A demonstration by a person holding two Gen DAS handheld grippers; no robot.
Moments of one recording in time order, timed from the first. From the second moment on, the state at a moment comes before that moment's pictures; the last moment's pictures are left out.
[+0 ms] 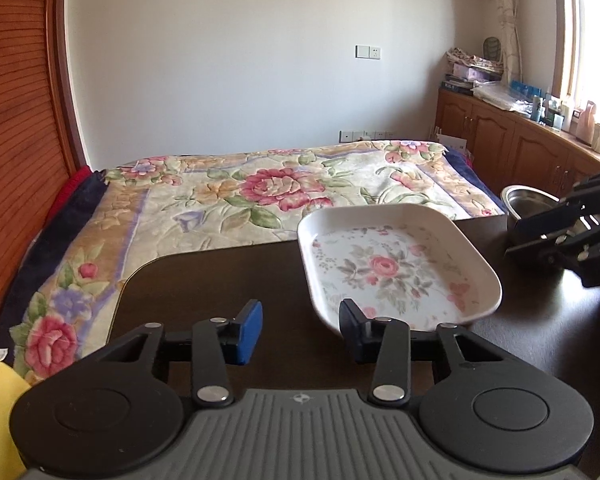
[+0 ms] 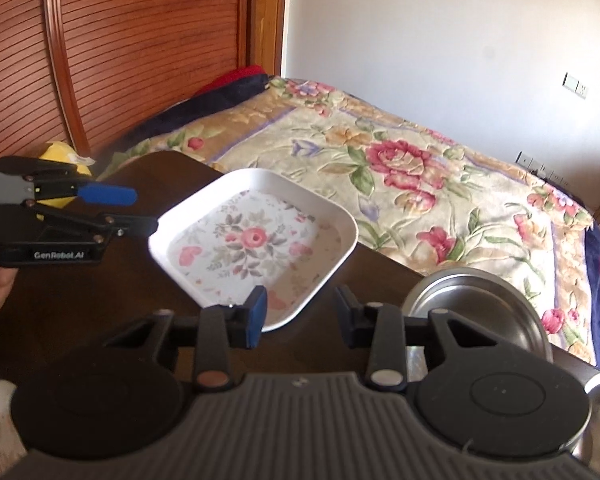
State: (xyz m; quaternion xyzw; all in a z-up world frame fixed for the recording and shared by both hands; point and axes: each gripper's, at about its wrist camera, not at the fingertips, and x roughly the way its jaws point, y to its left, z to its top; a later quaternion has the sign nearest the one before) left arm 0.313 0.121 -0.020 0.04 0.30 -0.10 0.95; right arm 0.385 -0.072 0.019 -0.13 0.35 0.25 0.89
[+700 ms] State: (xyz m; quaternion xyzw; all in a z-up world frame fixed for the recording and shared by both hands) left arm 0.357 0.114 -0.028 0.02 0.32 -0.12 0.94; right arm 0.421 -0.065 0.003 -0.13 0.41 0.25 0.87
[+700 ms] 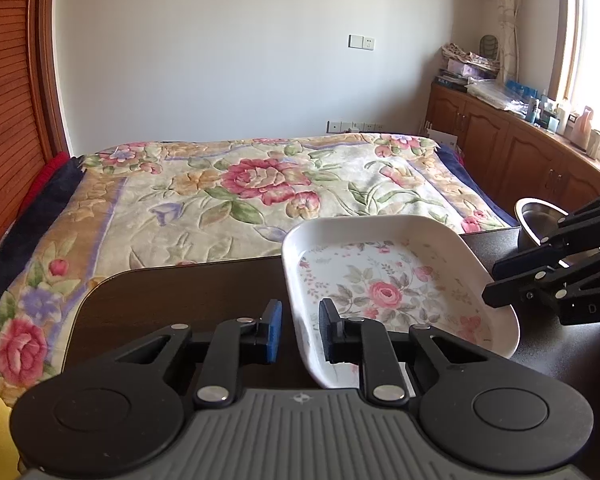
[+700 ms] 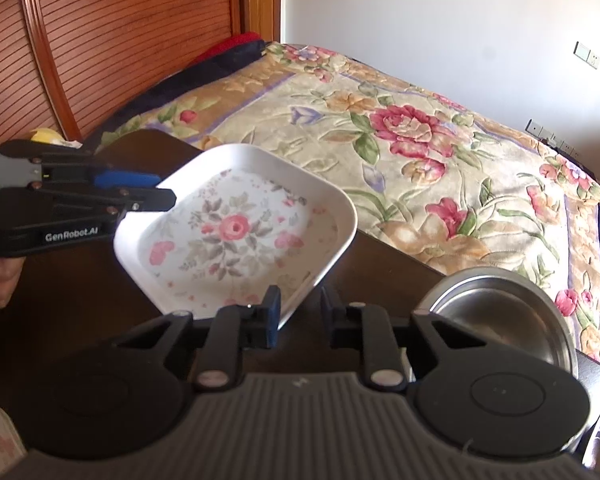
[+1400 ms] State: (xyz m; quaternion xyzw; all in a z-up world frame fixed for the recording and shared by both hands) left arm 0.358 0.113 -0.033 0.02 0.33 -0.12 0.93; right arm 0.422 -0.066 0.001 -0.13 0.42 0.25 0.86
